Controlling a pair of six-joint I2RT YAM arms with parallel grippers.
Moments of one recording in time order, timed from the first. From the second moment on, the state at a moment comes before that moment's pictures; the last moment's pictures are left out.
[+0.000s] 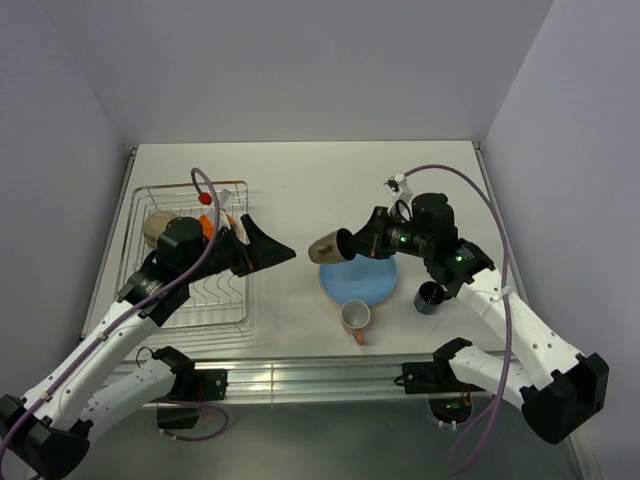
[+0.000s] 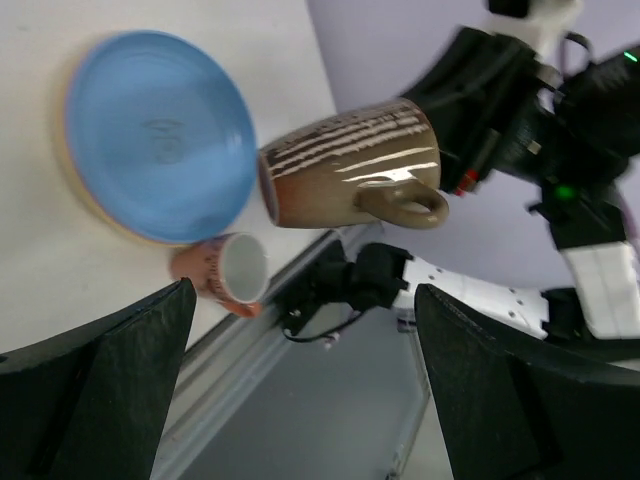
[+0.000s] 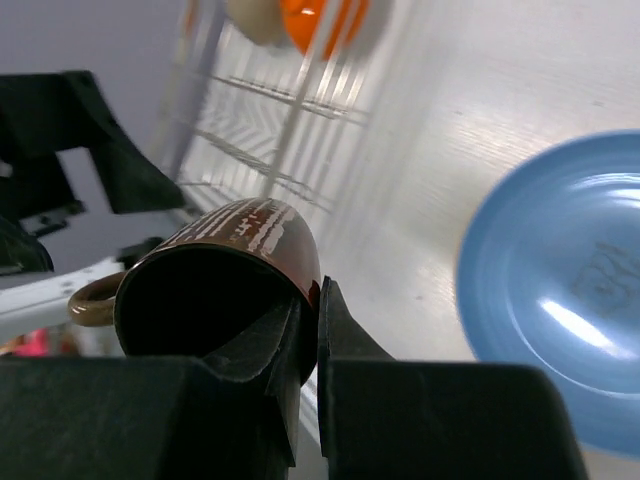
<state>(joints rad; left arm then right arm) -0.55 0.82 0.81 -0.31 0.40 -0.93 0.51 0.99 0.90 -0.37 -0.41 0.61</state>
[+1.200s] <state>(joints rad) -0.83 0.89 0.75 0.17 0.45 -1.07 0.36 0.98 0.56 0.64 -1.06 1.40</state>
